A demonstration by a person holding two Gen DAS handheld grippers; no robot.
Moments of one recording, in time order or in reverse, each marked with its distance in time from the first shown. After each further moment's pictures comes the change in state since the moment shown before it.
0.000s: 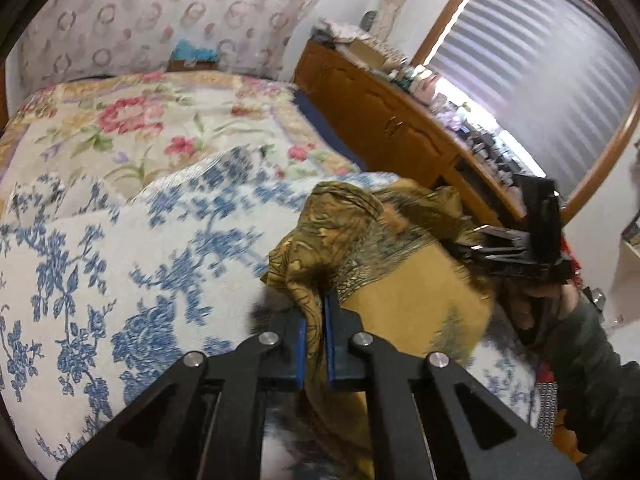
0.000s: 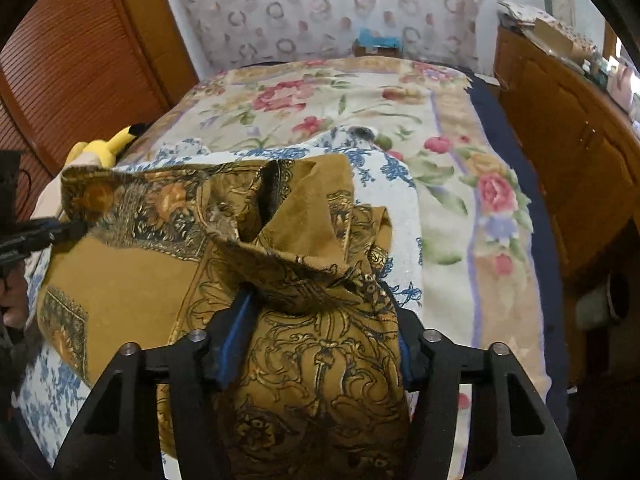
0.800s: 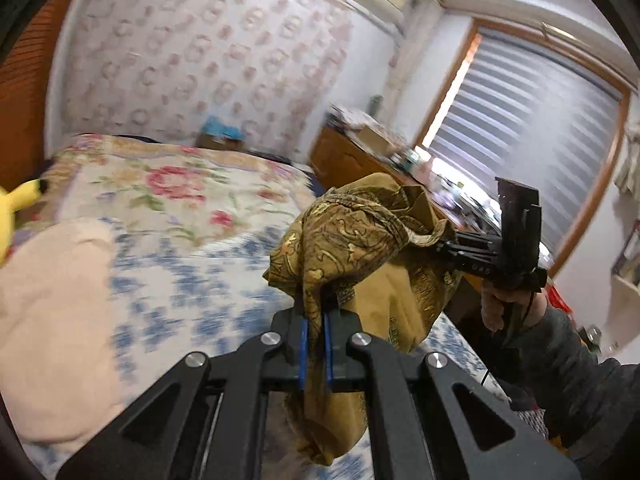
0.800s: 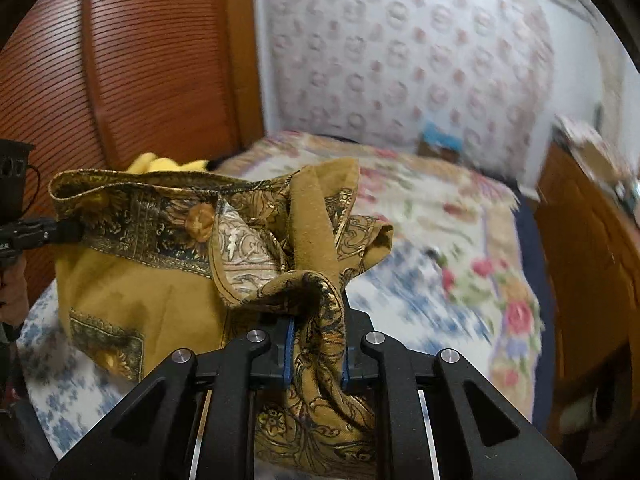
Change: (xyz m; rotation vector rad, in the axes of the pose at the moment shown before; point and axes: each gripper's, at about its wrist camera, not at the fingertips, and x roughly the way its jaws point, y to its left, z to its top) left arm -0.189 0.030 -0.045 -0.050 -0.318 0.060; right arm -0.064 0.164 0.064 -0.331 -0.263 0.074
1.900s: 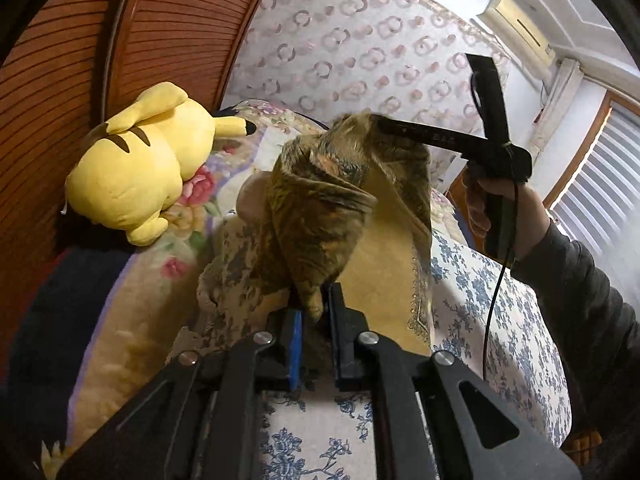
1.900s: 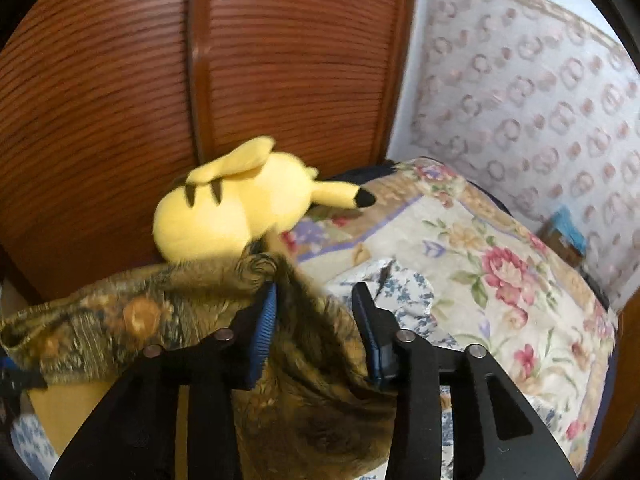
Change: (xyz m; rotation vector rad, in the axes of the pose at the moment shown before) left arm -0.129 0.194 -0.106 -0.302 -0.071 0.409; right arm 0.273 0.265 0.164 -0.274 0.021 0.228
